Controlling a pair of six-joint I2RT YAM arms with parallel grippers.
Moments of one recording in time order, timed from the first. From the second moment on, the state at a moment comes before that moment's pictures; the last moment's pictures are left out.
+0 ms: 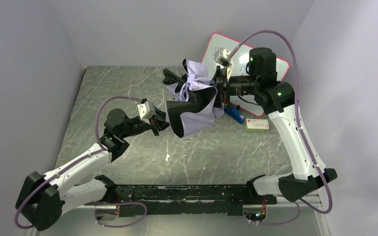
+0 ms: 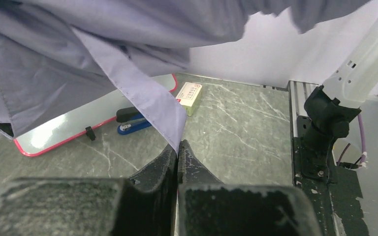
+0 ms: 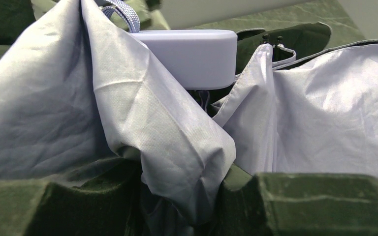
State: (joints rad) left arm -0.61 1.05 0.59 0.66 0.66 -0.11; right arm 0.41 1.33 1.73 -0.81 -1.07 -0.23
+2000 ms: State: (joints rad) left arm -0.93 0.76 0.78 -0.59 0.53 -0.45; right arm 0.75 1.63 1.29 -0.52 -0.13 -0.30
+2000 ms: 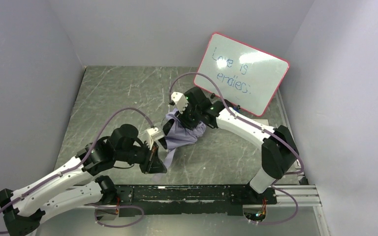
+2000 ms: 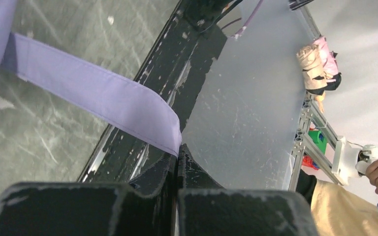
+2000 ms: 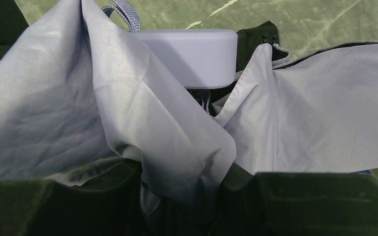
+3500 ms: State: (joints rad) left arm -1.11 0.86 0.28 -0.29 0.38 -0.91; right arm 0.84 1.73 0.98 0.06 -0.01 -0.53
